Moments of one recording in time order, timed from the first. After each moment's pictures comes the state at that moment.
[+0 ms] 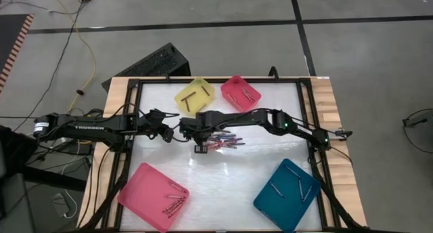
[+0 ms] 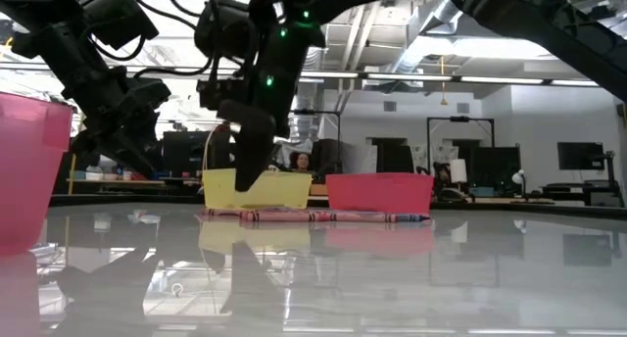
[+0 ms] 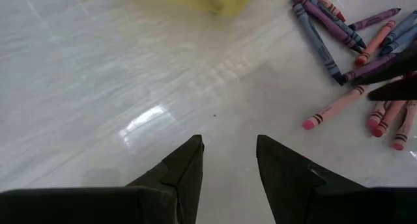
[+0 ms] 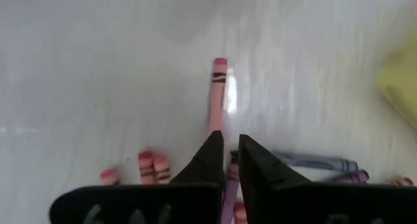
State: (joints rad) left arm 0.17 0.84 0.37 -0.35 -0.25 -0.76; right arm -0.03 2.41 2.26 -1.00 0.11 -0.05
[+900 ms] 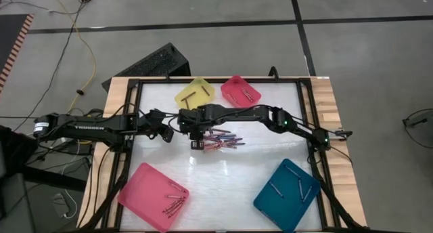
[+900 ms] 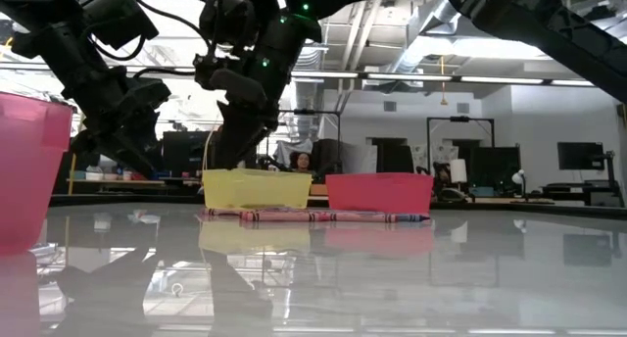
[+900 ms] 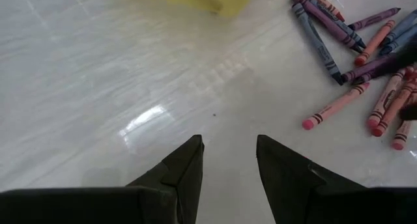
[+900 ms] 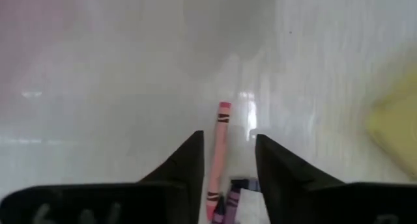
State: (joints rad) left arm 0.17 0.84 0.37 -0.35 -0.25 -0.76; right arm -0.07 2.41 2.33 -0.96 -0.03 -0.10
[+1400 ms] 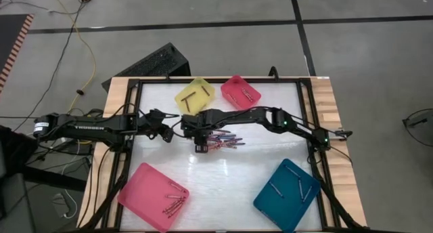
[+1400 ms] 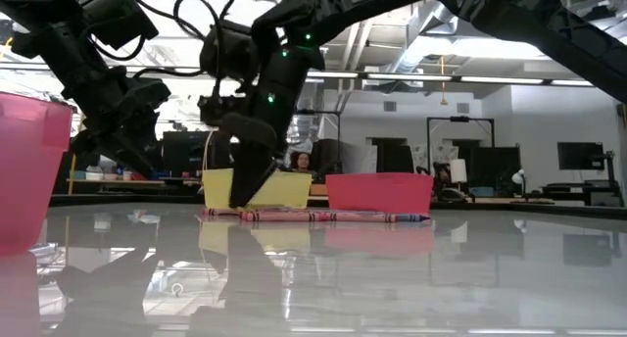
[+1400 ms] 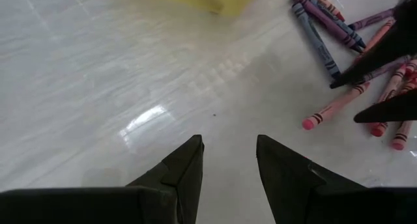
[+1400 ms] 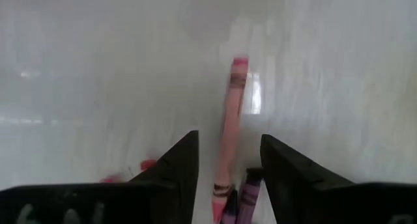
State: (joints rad) left arm 0.17 0.84 0.37 -0.35 -0.25 -0.76; right arm -0.08 2.41 2.18 -0.90 -0.03 -0.09
